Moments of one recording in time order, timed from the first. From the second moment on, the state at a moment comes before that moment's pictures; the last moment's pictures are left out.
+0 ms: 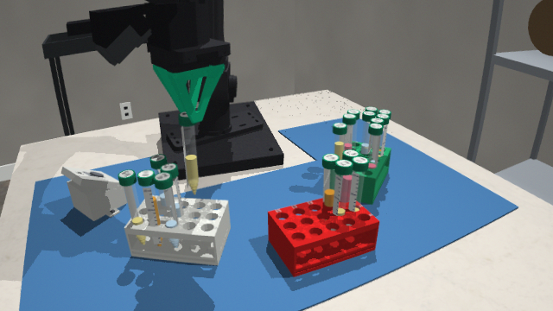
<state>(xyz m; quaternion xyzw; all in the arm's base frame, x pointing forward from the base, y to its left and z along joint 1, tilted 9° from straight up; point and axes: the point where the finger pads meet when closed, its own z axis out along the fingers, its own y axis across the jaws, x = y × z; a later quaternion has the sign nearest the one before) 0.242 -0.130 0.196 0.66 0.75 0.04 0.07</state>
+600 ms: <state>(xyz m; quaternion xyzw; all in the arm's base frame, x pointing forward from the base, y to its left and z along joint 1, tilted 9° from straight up) 0.262 -0.146 0.200 0.66 0.75 0.04 0.07</state>
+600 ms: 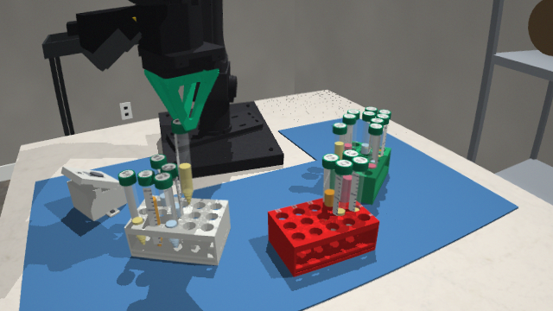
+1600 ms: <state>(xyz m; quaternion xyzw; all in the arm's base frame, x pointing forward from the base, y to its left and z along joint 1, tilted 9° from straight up) 0.274 -0.155 0.204 0.66 0.75 0.04 0.07</state>
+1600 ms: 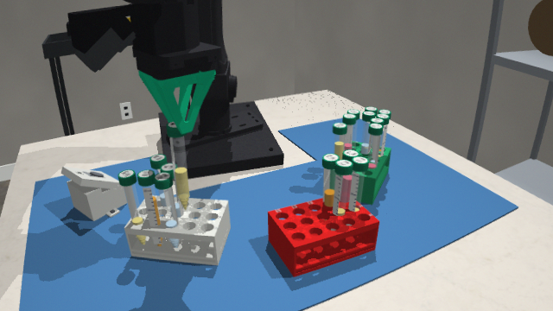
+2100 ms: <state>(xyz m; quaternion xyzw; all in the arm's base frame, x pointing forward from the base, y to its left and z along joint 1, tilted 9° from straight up) 0.276 -0.154 0.205 0.66 0.75 0.04 0.07</state>
